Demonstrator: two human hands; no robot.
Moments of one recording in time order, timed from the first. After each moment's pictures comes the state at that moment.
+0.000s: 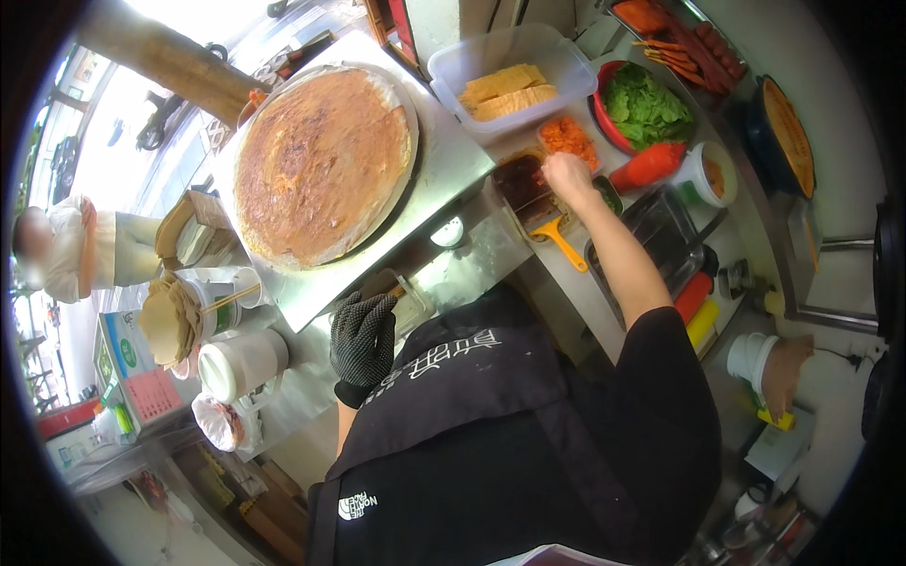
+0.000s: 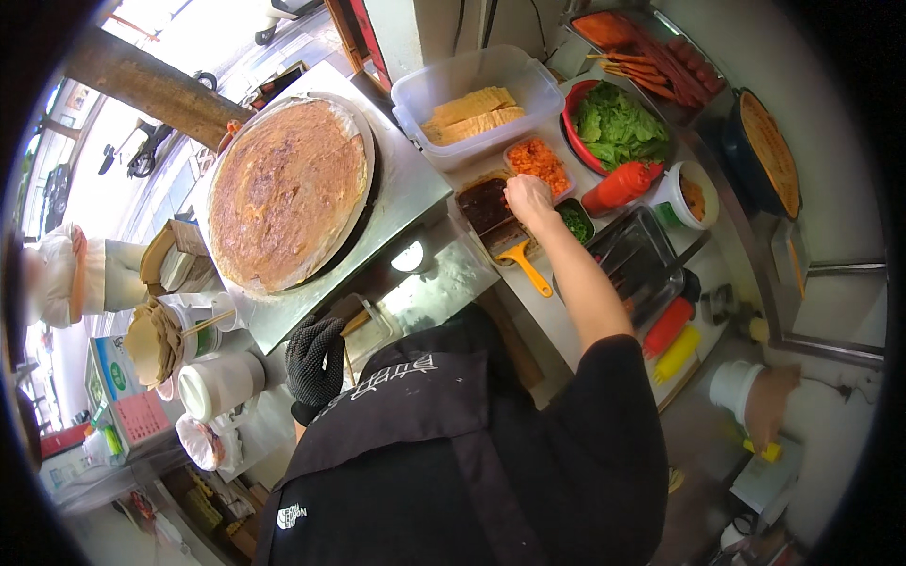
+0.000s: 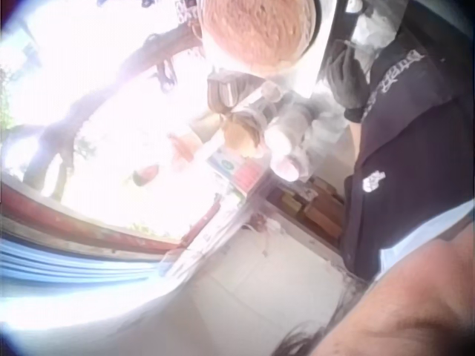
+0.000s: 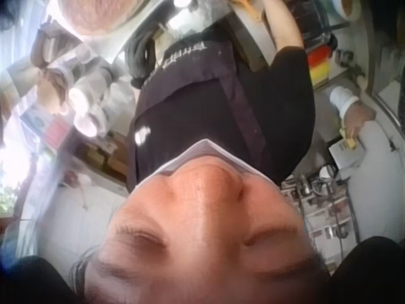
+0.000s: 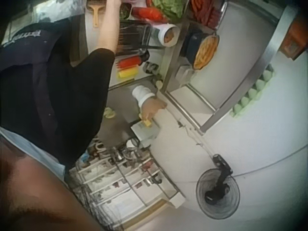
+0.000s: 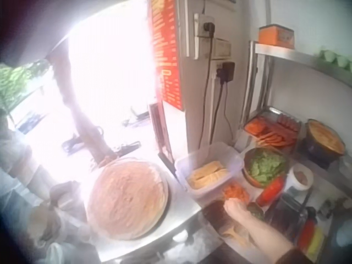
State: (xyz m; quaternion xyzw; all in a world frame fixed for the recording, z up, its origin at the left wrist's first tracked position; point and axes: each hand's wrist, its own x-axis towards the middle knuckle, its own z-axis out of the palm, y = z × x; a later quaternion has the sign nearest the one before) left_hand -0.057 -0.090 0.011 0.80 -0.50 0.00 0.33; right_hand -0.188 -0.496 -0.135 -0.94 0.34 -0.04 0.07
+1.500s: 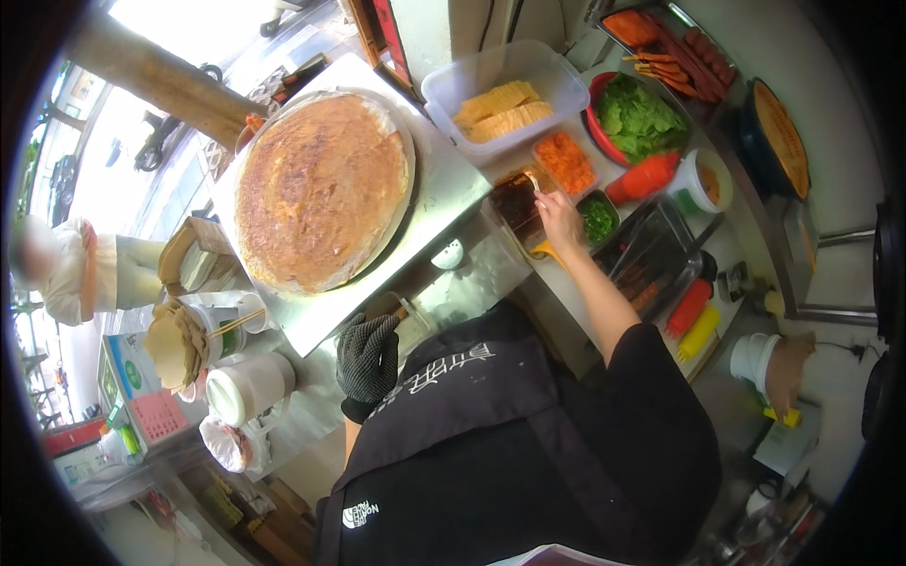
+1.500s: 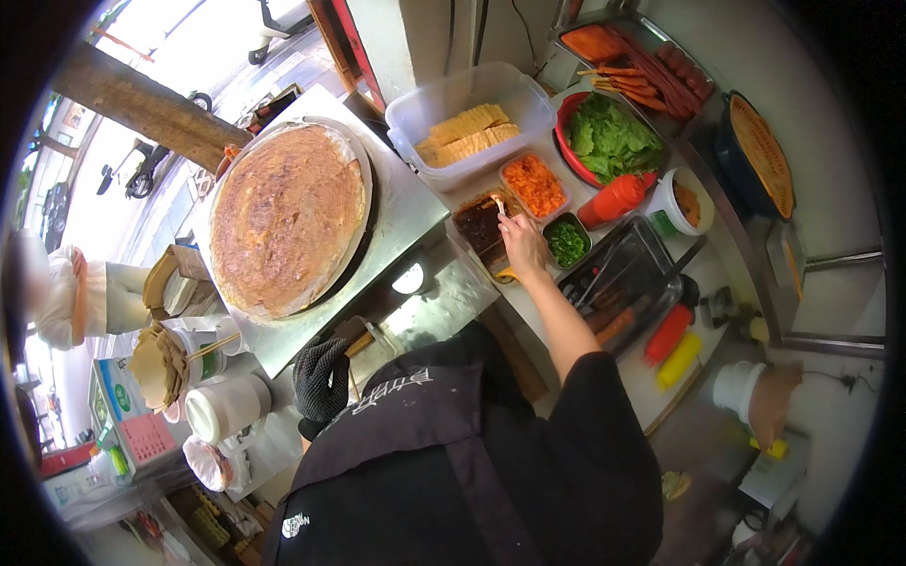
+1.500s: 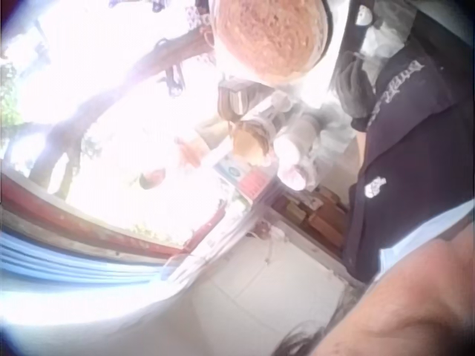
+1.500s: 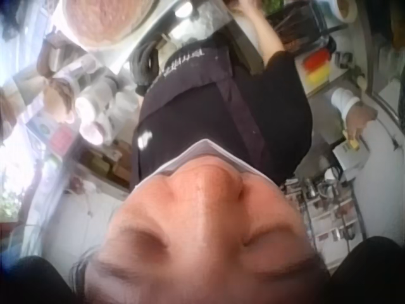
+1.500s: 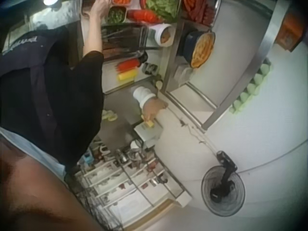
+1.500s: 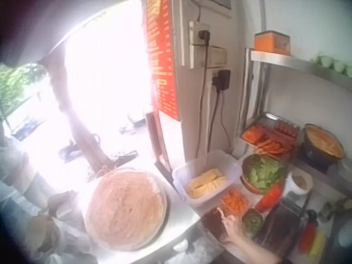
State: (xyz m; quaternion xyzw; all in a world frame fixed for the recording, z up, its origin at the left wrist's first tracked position) left_hand -0.049 -0.095 0.008 0.80 -0.49 -0.01 0.33; right_hand -0.212 -0.436 -0.162 -0.88 0.38 -0.23 0.17
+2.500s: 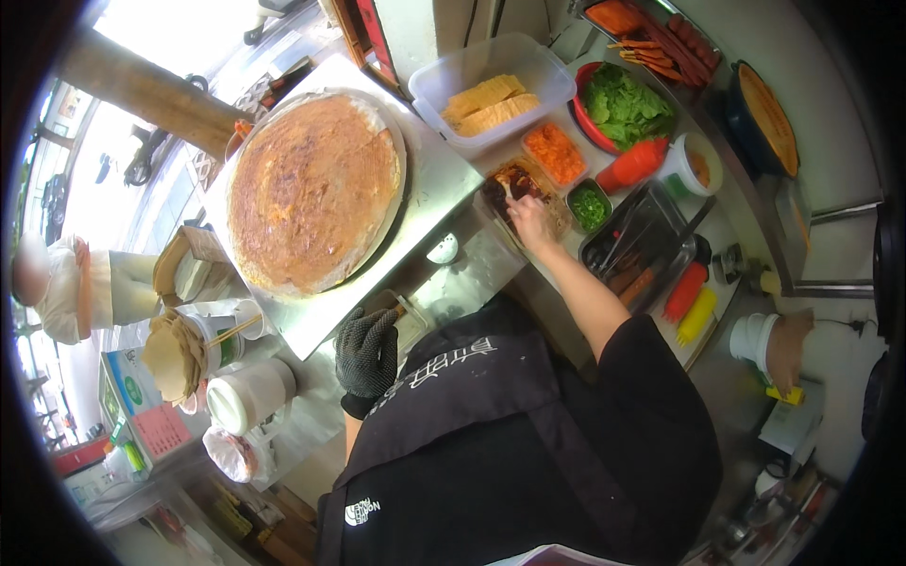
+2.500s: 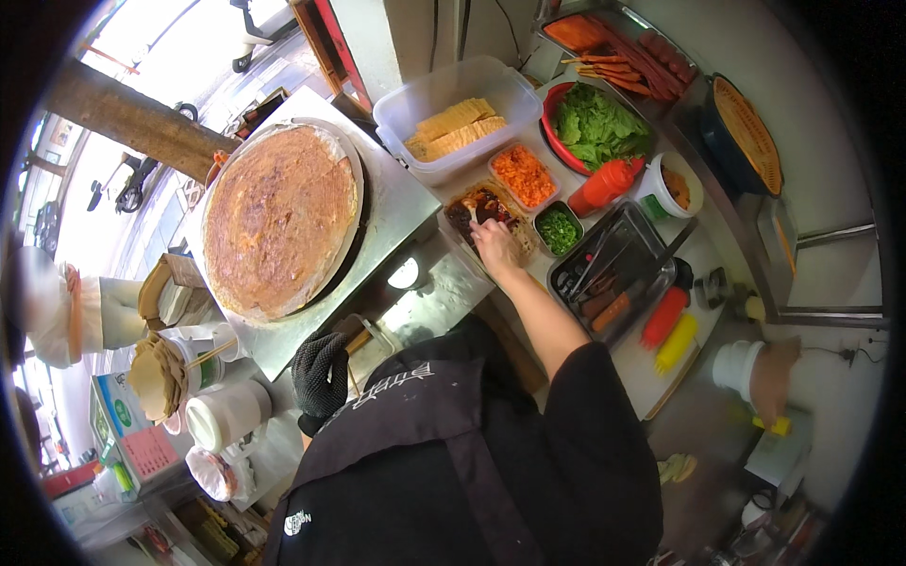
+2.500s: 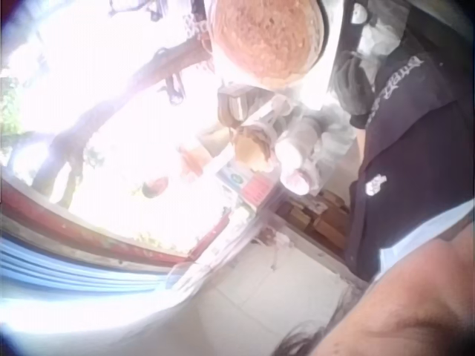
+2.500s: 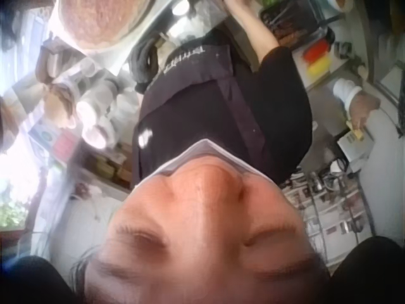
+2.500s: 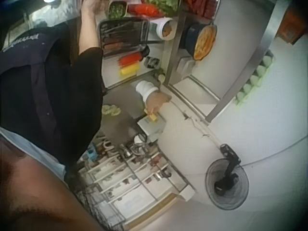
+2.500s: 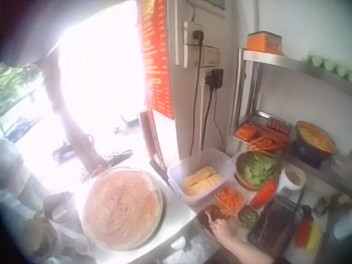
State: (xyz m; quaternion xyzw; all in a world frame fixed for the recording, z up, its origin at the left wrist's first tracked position) left_hand -0.043 -0.094 0.006 0.79 -0.50 -0.03 0.35; right_hand -0.201 -0.406 -0.182 -0.90 0.34 -0.22 0.17
